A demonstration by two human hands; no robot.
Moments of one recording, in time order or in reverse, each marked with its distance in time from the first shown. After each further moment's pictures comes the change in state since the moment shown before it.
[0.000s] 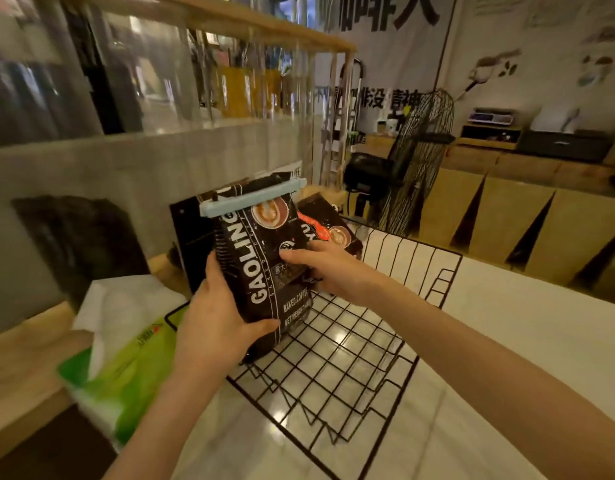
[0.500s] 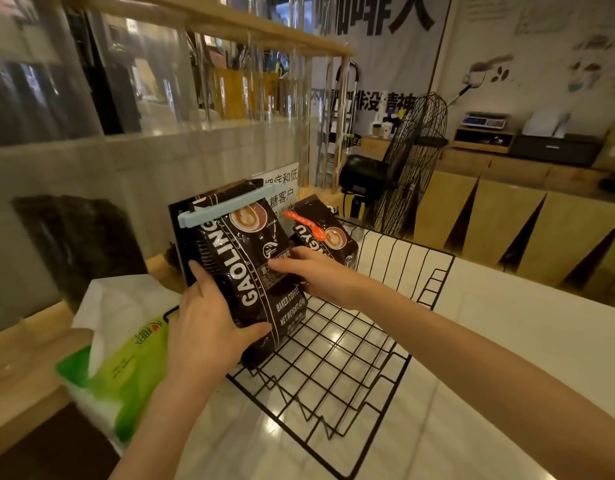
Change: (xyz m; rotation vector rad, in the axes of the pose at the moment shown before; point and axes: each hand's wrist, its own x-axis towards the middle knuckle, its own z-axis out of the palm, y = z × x) left_hand -0.004 -0.003 -0.003 0.175 -0.031 -0.088; right_hand 0.002 0.002 0.007 -0.086 -0.070 0.044
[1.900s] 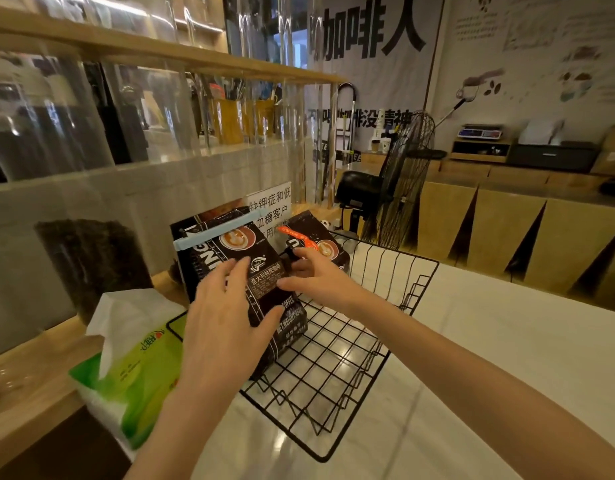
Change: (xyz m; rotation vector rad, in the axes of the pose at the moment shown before) left_hand -0.038 0.051 -0.026 0.030 0.158 0.260; right_hand -0.037 -0.001 -0.003 -0.265 0.208 -0.165
